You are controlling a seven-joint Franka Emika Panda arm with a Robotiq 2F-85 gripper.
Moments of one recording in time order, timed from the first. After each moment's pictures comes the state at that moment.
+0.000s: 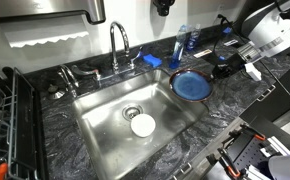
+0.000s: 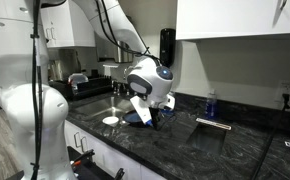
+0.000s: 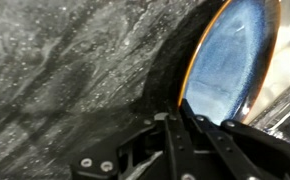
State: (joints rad) arm -0.07 0.00 -0.27 -2.61 1.09 2.53 -0.90
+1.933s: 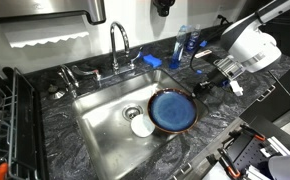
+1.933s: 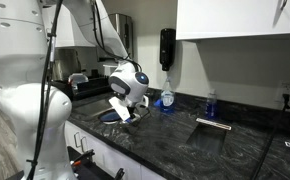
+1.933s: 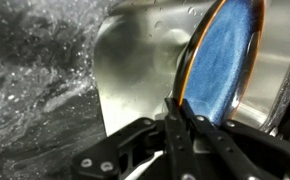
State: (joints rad) arm 0.03 0.03 -0.01 -2.66 1.32 2.52 -1.04
